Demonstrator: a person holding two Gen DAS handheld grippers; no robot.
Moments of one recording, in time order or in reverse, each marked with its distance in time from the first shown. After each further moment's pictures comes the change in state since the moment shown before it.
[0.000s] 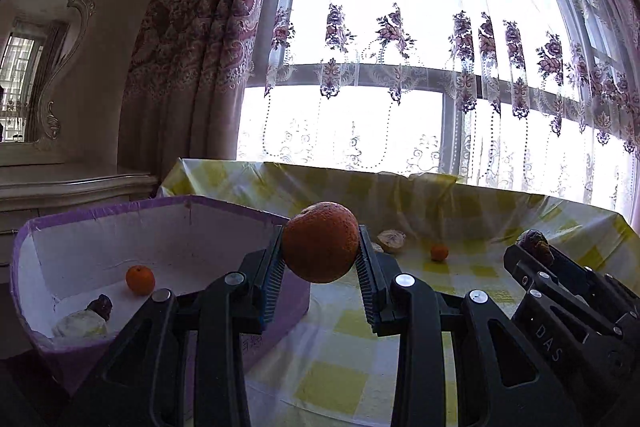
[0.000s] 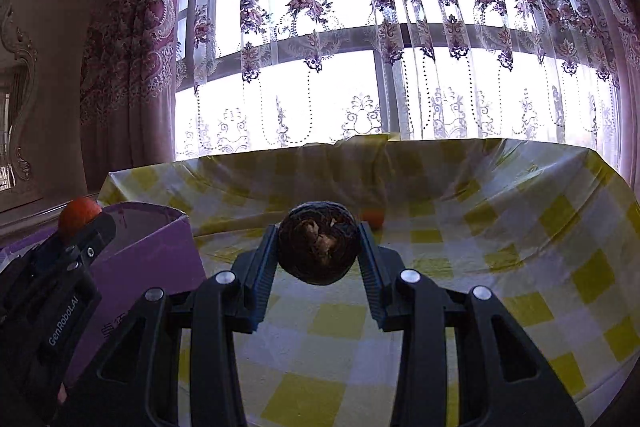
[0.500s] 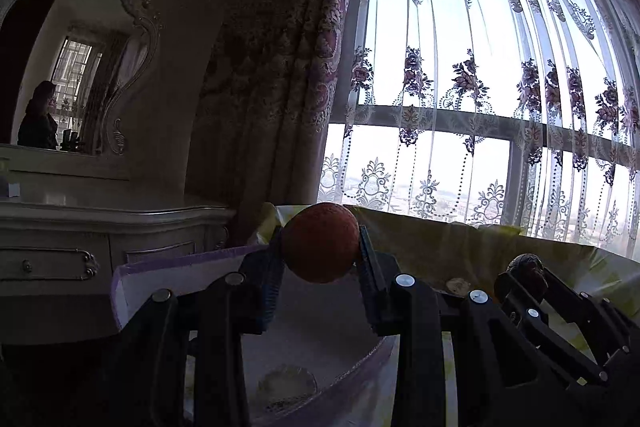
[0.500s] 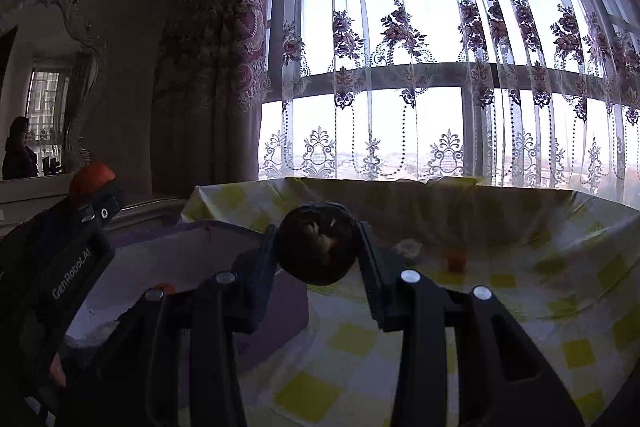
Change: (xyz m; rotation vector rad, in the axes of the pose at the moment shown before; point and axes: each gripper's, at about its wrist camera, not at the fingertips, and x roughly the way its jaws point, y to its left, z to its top) left arm -0.032 0.076 0.054 -0.075 -0.071 0.217; right arm -0.016 0.104 0.034 -0.125 -0.055 0.233
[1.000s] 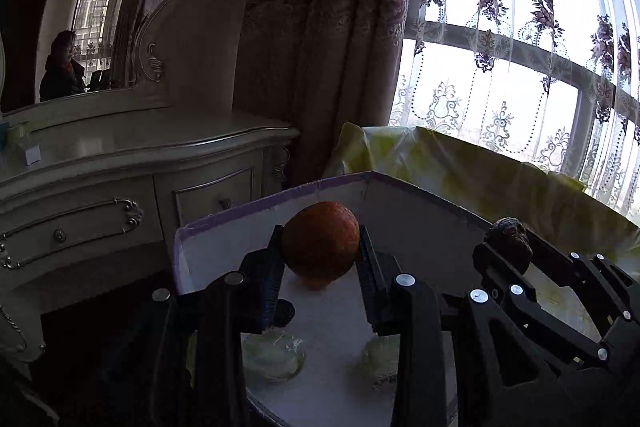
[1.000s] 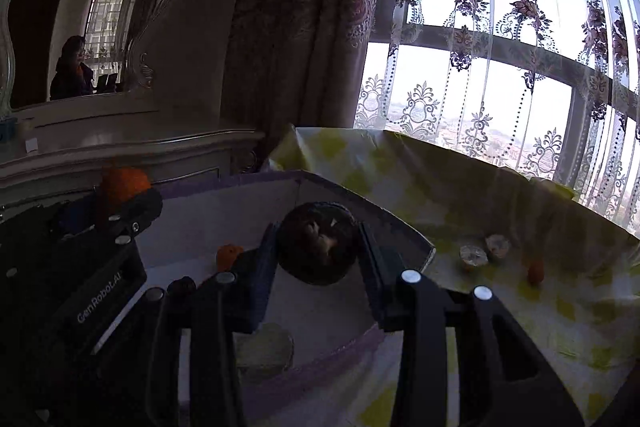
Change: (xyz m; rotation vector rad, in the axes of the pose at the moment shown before) left arm 0.068 0.084 0.000 -0.012 0.392 0.150; right arm 0.090 0.113 0.012 -0.218 0.322 0.232
